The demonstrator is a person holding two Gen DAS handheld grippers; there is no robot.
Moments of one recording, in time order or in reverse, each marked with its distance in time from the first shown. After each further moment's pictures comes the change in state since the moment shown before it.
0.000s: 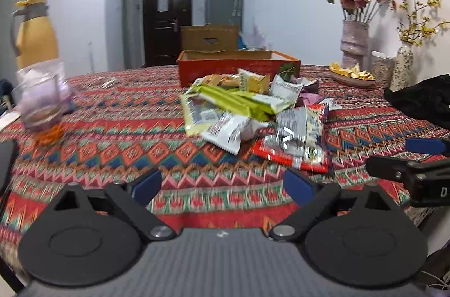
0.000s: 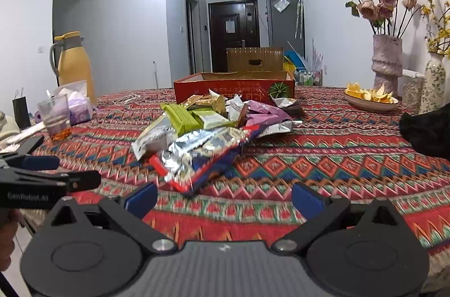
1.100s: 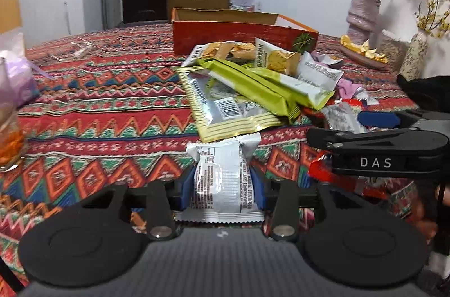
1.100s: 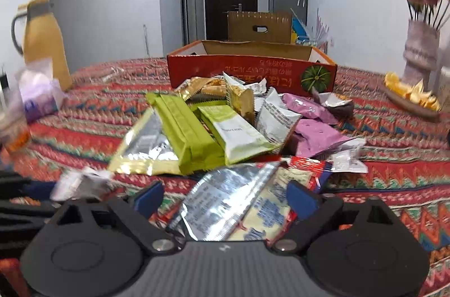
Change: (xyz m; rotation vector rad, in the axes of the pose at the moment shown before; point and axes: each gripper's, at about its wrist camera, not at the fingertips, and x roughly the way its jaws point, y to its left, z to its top) left arm 0.094 0.052 0.037 -0.019 0.214 -0.084; right arm 0.147 0.048 0.057 -0.047 0.176 -0.070
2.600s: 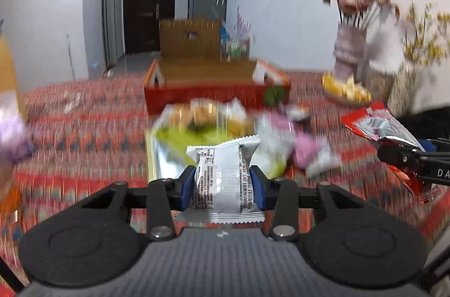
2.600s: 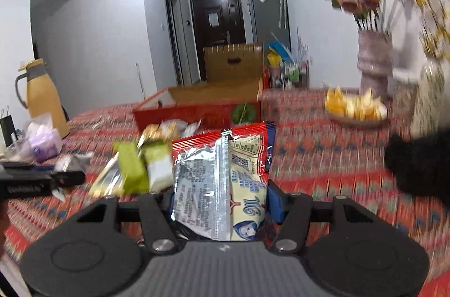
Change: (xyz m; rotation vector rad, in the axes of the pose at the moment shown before) left arm -0.028 -0.069 0.069 0.019 -0.163 0.015; right arm -0.093 -0.145 0.010 0.098 -0.148 0.041
